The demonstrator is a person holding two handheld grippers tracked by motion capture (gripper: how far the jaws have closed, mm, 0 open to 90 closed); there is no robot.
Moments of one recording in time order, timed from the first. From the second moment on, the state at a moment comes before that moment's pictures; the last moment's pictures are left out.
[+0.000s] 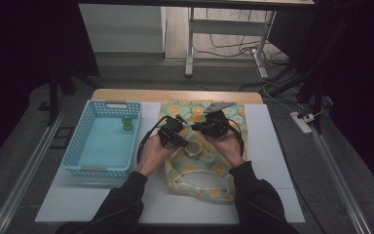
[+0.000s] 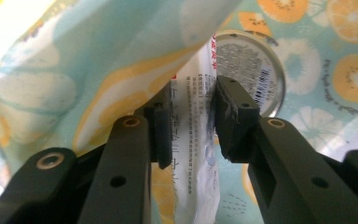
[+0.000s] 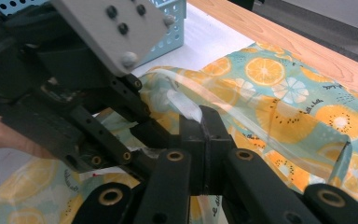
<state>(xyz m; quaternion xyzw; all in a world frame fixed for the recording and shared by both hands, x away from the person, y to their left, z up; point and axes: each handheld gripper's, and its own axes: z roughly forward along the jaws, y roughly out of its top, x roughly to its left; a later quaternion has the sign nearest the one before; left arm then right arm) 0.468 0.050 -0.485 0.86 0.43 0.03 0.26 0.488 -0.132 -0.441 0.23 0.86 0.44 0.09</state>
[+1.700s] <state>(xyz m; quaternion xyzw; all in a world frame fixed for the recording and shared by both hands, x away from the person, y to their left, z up) 0.430 0.104 -0.455 0.85 0.37 0.02 0.37 0.488 -0.133 -0.440 0.23 0.86 0.44 0.09</state>
